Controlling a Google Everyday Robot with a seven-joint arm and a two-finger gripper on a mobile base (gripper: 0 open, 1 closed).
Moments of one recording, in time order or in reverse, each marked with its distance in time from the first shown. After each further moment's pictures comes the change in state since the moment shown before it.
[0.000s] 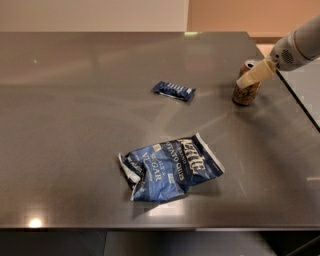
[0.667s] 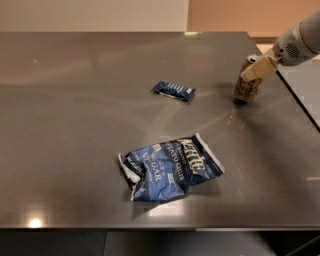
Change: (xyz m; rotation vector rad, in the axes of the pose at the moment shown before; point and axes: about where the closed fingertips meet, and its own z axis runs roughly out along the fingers) arm -0.012 0.019 -0.020 -0.046 -0.011 -0.046
